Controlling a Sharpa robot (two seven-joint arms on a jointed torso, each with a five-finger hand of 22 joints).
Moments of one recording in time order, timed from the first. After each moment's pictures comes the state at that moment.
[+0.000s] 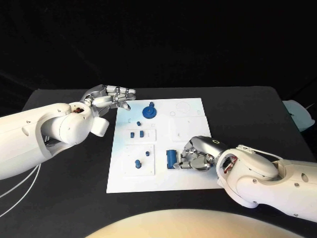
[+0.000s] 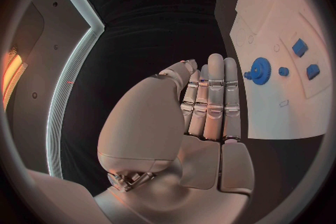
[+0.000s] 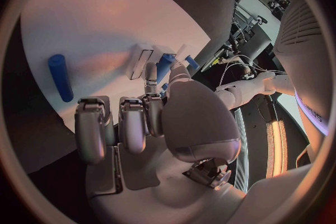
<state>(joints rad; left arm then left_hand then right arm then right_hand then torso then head) 1.18 -0.89 -0.02 1.54 -0.09 -0.23 0.17 1.46 -0.12 0.34 0.09 0.30 1.03 0.19 0.12 0.07 1.07 0.12 0.26 0.10 1.13 0.04 0.81 0.40 0.18 0.85 0.14 0.94 0.54 1.00 -0.98 -0.14 1.97 -1.50 -0.41 -0.54 1.25 -0.01 -0.16 0.28 0.32 1.15 0.03 0.34 0.42 1.47 -0.04 1.39 1.31 1.47 -0.10 1.53 1.31 0.02 1.47 0.02 1.52 1.31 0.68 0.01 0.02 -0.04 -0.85</state>
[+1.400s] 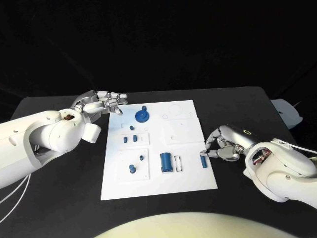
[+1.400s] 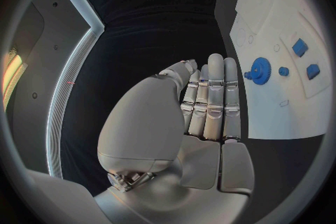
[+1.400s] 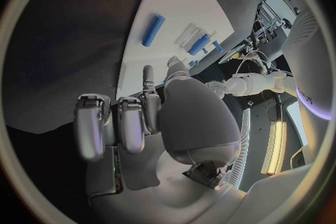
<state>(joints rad) 1.18 -0.90 -0.02 1.54 -0.09 -0.23 0.17 1.46 -0.12 0.34 0.09 0.30 1.03 0.19 0.13 0.07 1.07 0.12 0.26 0.10 1.13 0.04 0.81 0.40 0.18 0.85 0.14 0.94 0.54 1.03 -1.25 -0.14 2.03 -1.58 -0.50 -0.52 1.32 -0.03 -0.16 0.25 0.33 1.08 0.06 0.30 0.41 1.46 -0.02 1.31 1.34 1.47 -0.08 1.51 1.31 0.02 1.47 0.03 1.47 1.31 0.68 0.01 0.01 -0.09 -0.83</state>
